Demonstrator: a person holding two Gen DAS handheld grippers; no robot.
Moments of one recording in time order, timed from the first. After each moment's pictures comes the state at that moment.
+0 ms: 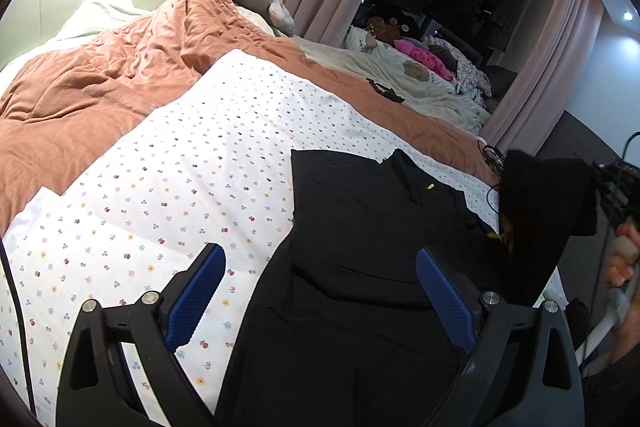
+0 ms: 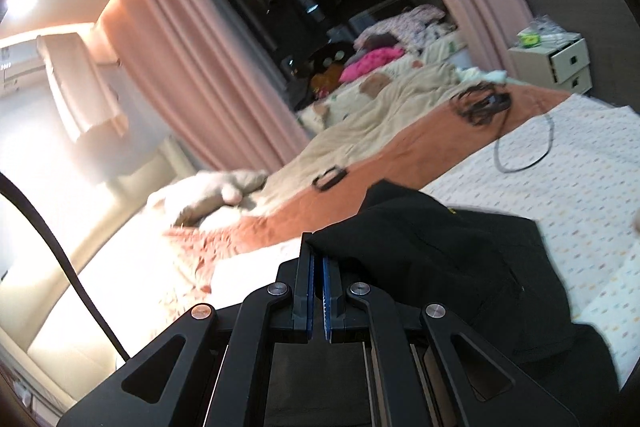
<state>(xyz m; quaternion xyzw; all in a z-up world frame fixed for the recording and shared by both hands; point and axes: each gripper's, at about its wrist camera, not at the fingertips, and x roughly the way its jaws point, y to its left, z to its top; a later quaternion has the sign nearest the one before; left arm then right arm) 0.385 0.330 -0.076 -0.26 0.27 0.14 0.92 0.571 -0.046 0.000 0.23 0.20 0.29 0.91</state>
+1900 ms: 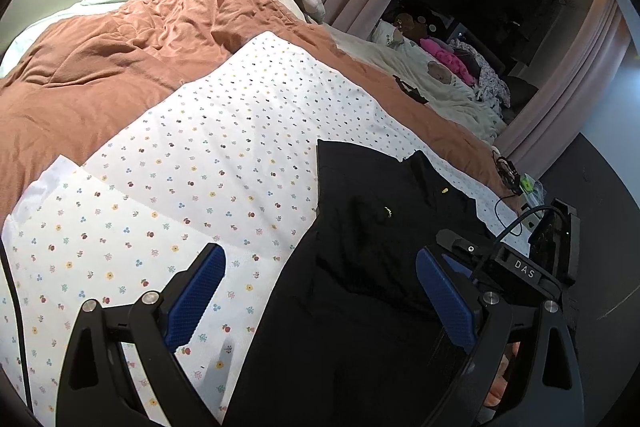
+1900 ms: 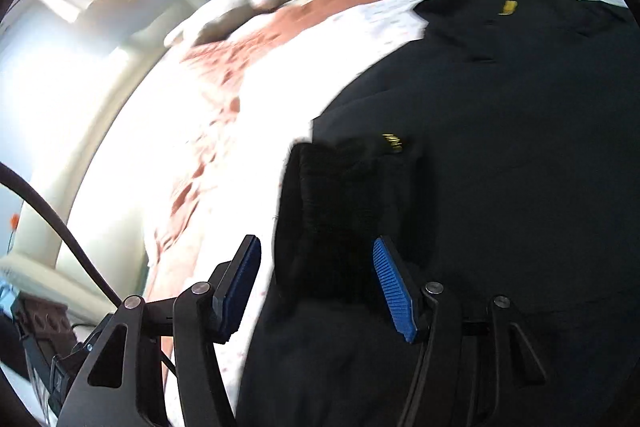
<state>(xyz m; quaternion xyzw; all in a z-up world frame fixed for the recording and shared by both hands) 0.369 0.356 -0.077 -0.31 0.29 0.16 0.89 0.661 -0.009 -0.069 0.16 0.44 0.43 0.77</state>
